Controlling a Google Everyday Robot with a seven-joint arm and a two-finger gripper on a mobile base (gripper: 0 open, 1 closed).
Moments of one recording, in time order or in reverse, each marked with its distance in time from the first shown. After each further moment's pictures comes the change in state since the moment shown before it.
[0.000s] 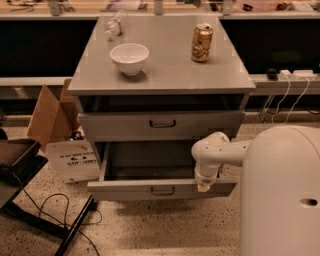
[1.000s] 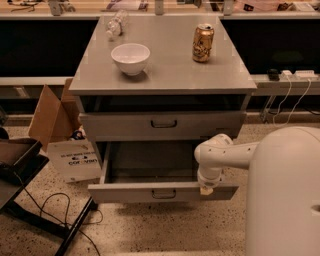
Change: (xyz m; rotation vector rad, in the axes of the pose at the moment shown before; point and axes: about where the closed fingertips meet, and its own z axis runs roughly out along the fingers) arm 0.008 0.014 -0.004 -0.012 0.007 0.011
